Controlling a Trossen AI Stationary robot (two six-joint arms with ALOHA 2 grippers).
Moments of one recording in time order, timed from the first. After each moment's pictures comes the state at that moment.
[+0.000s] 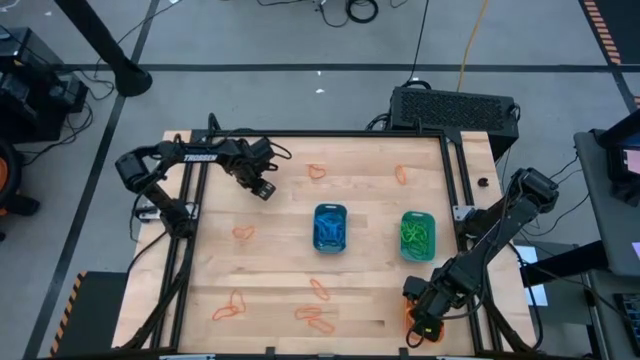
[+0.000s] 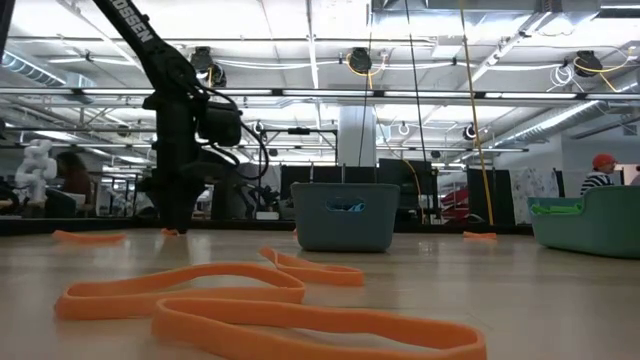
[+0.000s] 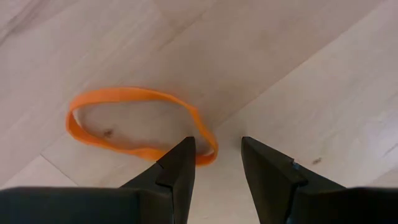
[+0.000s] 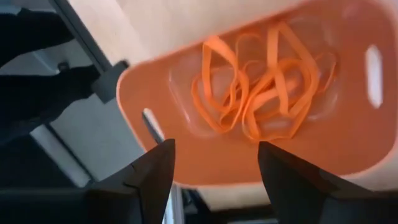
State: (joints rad) left arm 0.63 1.62 0.83 -0.67 0.11 -0.28; right arm 0.82 1.52 1.04 -0.82 -0.24 1.38
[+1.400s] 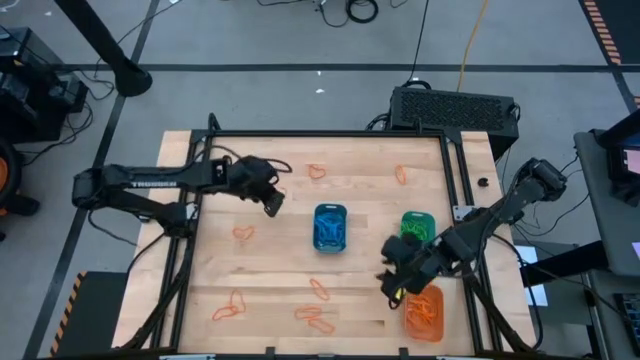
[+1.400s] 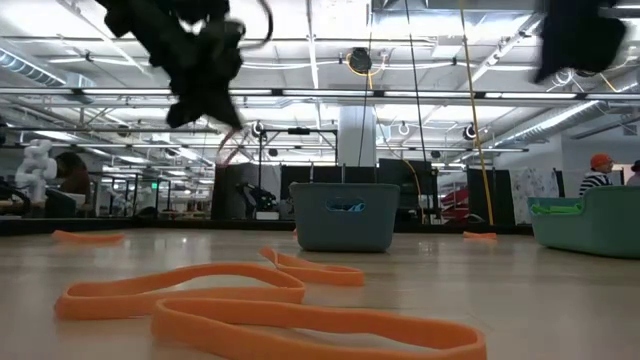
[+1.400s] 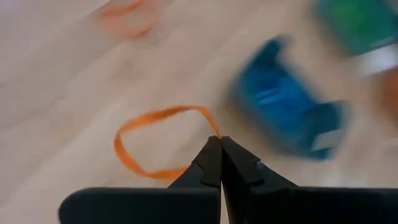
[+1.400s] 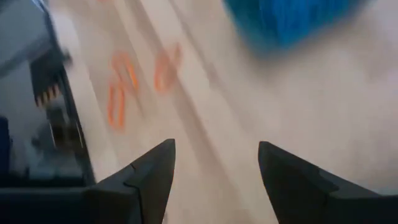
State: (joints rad) left arm 0.23 1.19 0.82 -0.48 0.05 -0.55; right arm 0.62 1.38 1.04 -0.70 0.28 1.15
